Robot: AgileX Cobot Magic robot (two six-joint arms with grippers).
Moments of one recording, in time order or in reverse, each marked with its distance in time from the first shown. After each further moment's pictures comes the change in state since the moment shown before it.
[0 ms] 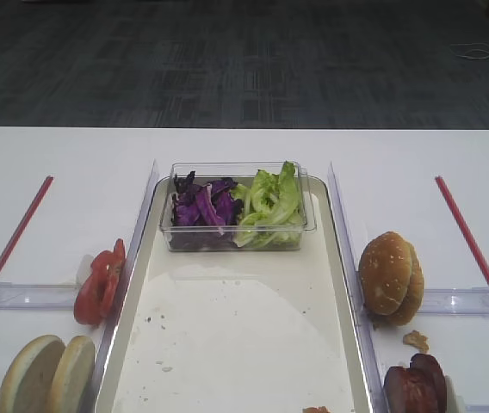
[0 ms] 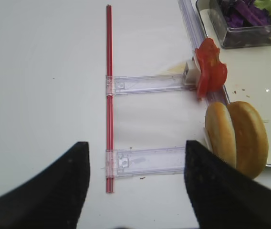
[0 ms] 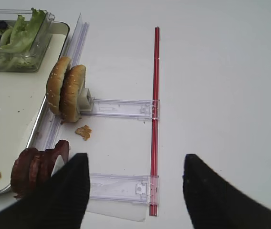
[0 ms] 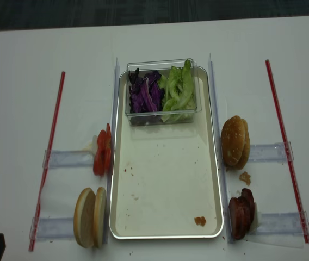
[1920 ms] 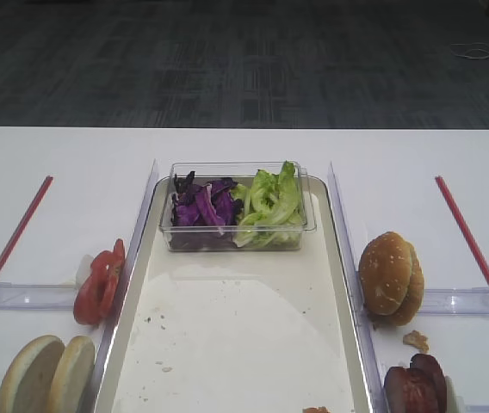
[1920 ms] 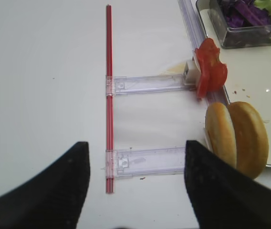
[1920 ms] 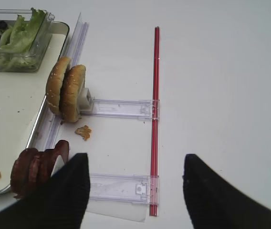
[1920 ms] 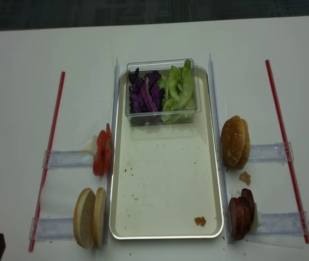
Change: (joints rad) left arm 0.000 0.000 0.000 0.000 0.000 0.000; right arm 0.000 0.000 0.000 0.000 0.000 0.000
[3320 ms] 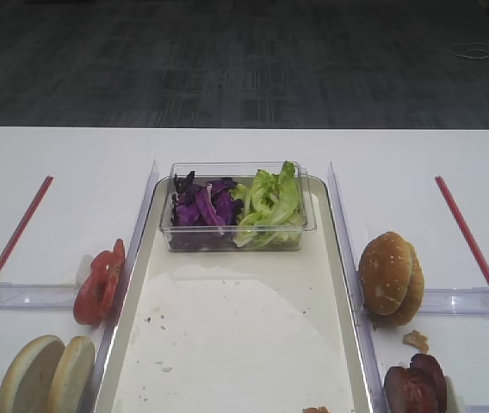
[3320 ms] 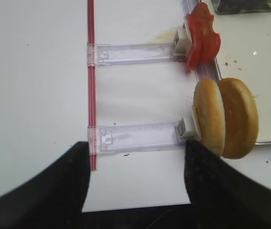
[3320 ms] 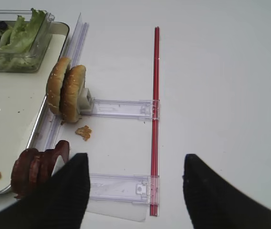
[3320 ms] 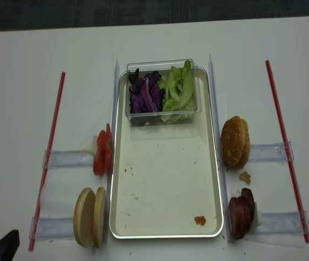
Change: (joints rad) left arm 0.000 0.173 0.000 -0.056 -0.004 0.003; right arm 0.000 0.000 0.000 0.000 0.000 0.002
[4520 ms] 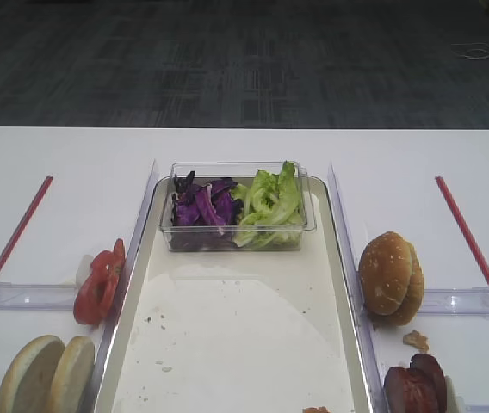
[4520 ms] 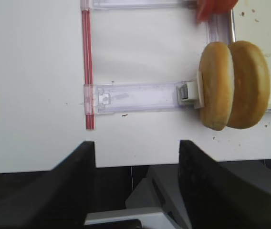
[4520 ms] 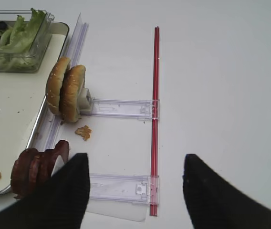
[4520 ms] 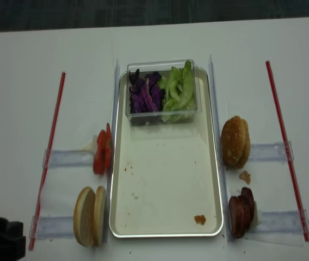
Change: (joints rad) left arm 0.000 0.374 -0.123 -0.003 0.073 -0.010; right arm 0.000 0.000 0.000 0.000 0.000 0.001
